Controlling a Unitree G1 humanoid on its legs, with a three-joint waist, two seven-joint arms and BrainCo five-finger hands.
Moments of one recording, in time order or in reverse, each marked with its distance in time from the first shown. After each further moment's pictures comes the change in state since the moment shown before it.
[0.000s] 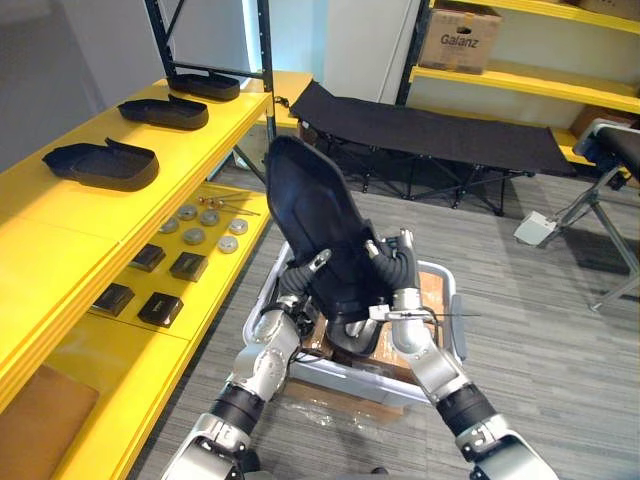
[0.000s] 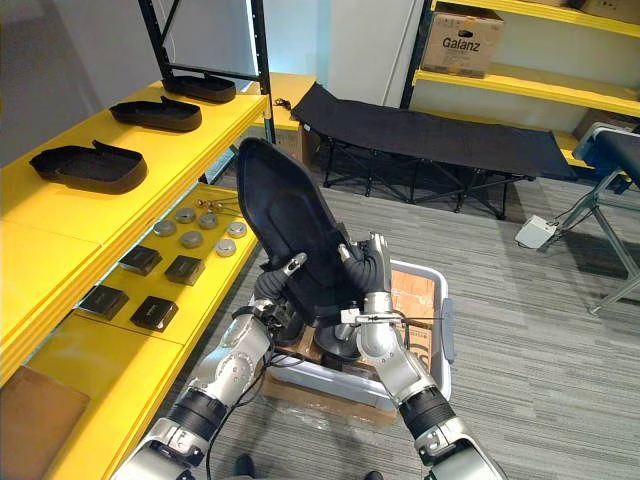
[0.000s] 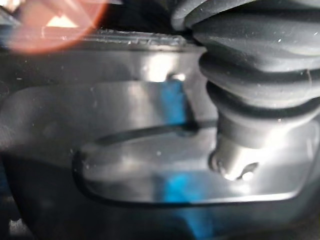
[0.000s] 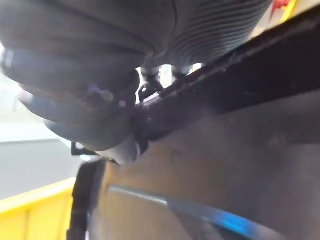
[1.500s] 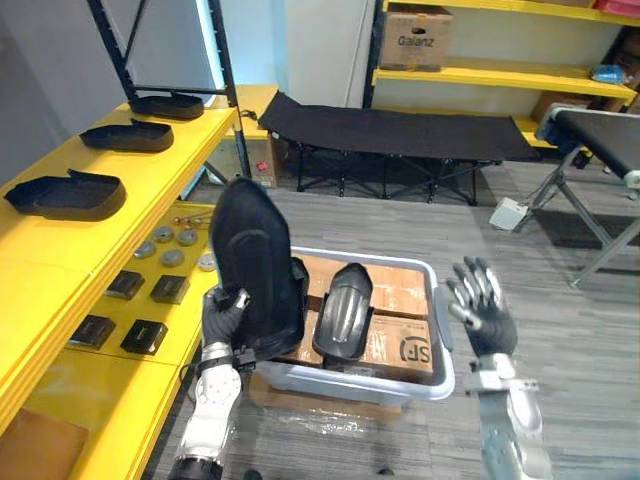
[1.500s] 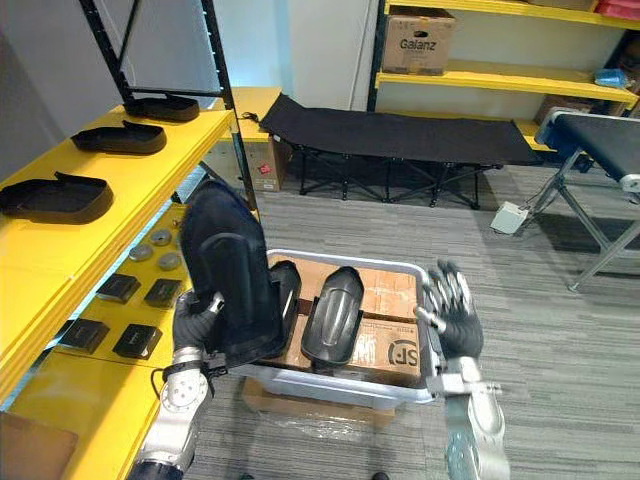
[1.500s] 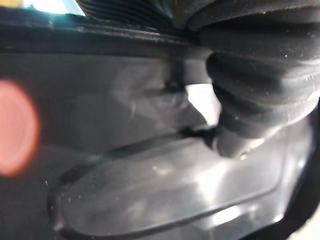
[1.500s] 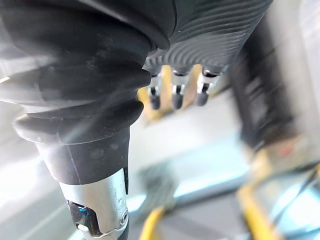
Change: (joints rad) left arm 0.450 0.020 0.318 -0.235 0.767 -0.221 0.259; right arm 0.648 0.039 -0.508 -0.246 0.902 0.045 0.785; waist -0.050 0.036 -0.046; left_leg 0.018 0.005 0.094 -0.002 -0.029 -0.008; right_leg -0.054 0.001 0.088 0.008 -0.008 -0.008
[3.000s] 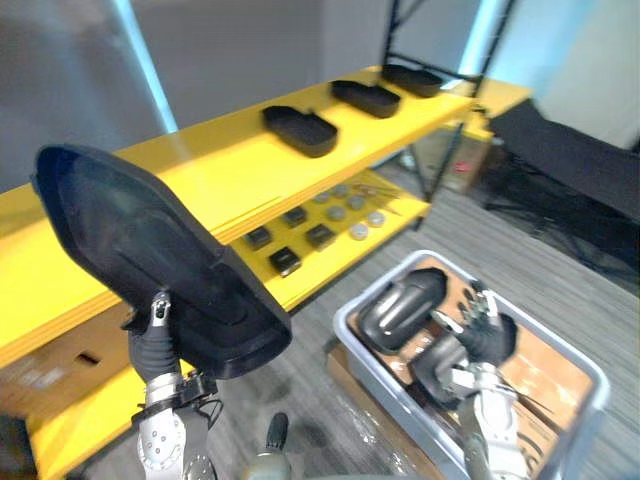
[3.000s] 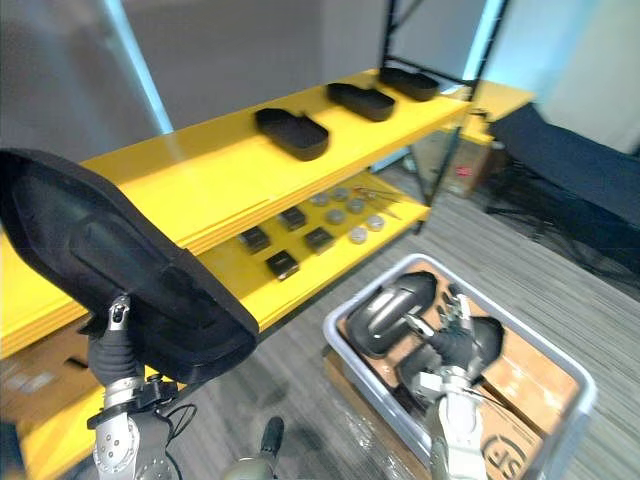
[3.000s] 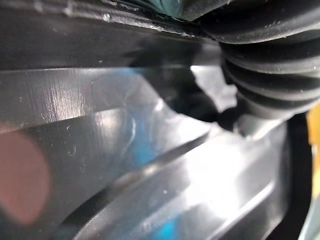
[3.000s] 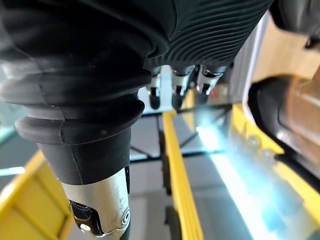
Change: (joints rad) left arm 0.181 -0.095 0.087 -0.353 -0.332 -0.075 -0.311; right arm -0.076 0.028 -0.101 0.002 -0.325 -0.076 -0.308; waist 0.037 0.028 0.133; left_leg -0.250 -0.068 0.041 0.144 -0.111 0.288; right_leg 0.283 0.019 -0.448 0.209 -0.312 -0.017
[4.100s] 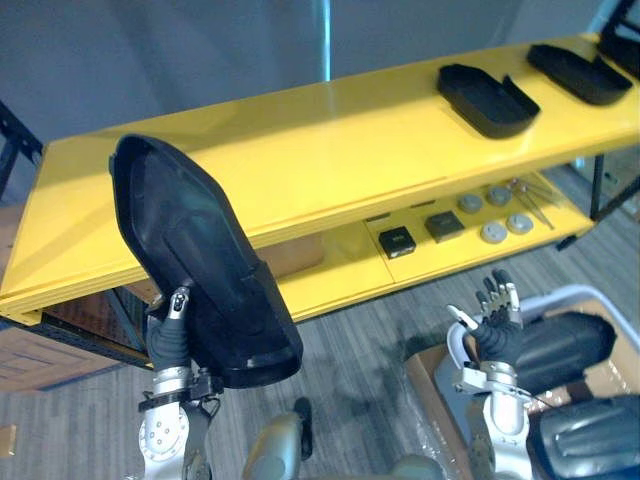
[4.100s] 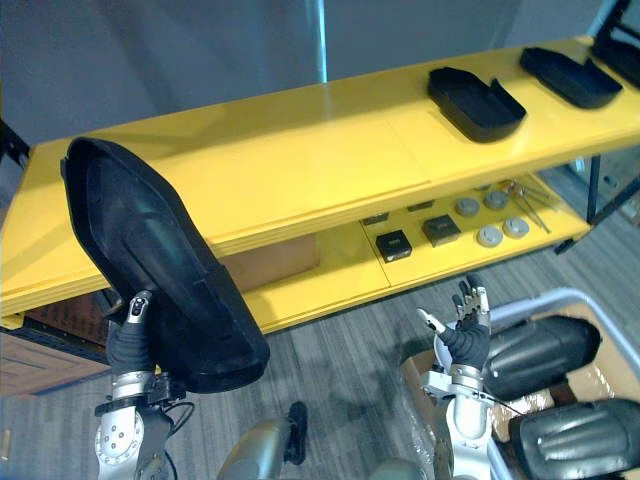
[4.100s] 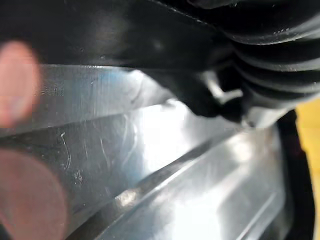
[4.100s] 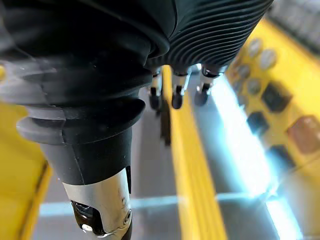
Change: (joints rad) left arm 0.016 0.061 0.080 -0.021 0.115 0.030 0.026; right arm -0.043 0.053 0.115 -0.031 -0.082 -0.086 0.063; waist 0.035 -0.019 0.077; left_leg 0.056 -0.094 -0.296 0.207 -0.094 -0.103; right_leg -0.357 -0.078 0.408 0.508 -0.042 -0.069
